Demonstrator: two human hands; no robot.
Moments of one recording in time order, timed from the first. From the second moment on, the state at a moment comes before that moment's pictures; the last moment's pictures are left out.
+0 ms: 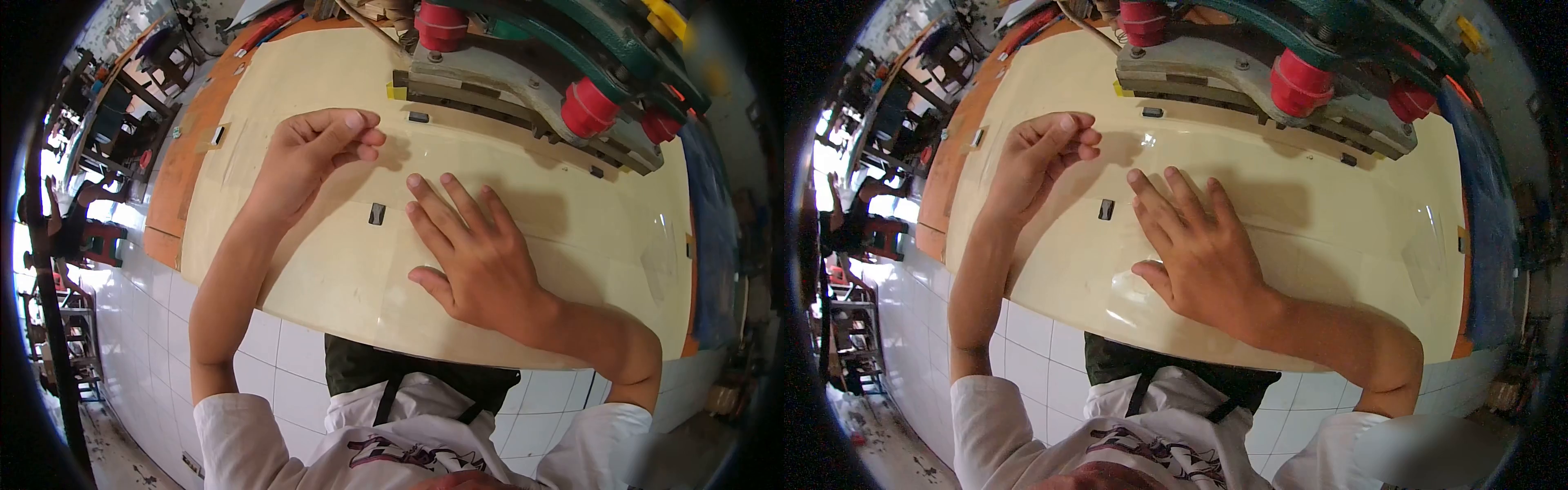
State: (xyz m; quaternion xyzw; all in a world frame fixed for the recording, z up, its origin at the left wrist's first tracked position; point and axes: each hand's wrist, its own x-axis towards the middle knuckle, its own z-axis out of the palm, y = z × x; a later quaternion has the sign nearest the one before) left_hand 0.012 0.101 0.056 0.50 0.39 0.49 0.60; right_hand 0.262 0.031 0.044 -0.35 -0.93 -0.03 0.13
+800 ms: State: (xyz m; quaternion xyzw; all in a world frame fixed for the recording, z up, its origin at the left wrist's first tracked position) left_hand 0.034 0.085 0.036 0.92 0.37 0.11 0.06; right_hand 0.279 0.033 0.029 -0.35 -0.92 0.04 0.16
